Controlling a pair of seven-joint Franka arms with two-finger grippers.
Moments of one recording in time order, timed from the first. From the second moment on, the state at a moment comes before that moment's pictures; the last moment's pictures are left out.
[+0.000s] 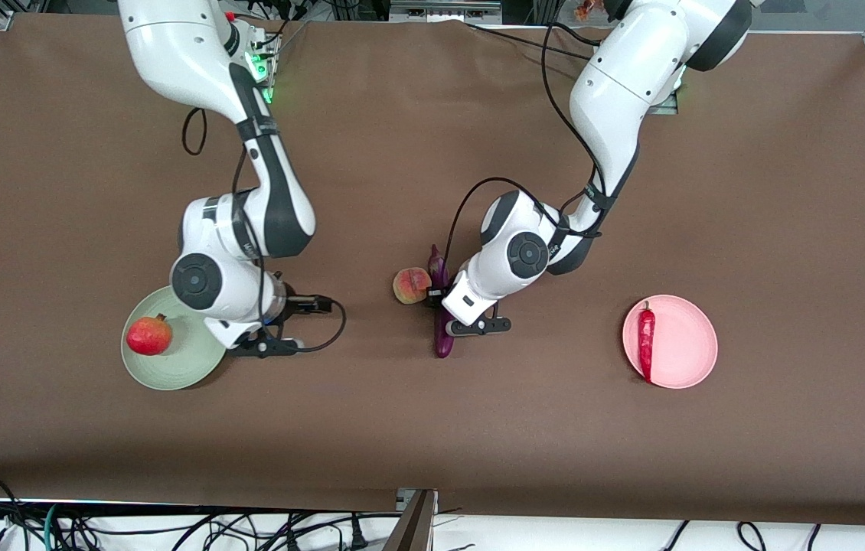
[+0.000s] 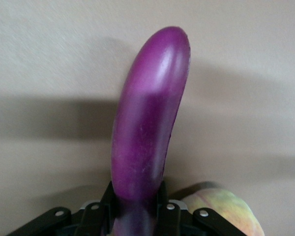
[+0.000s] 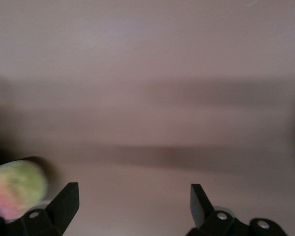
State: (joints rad) left arm -0.49 0.91 -0.15 -1.40 -0.36 2.46 -0.48; right arm 0.69 0.73 -0.40 -1.44 0.50 2.00 0.15
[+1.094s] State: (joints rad) left arm 0.16 0.84 -0.13 -1.21 -0.35 1.71 0.15; right arm 0.81 0.79 -0.28 -1.44 0.65 2.23 0.25
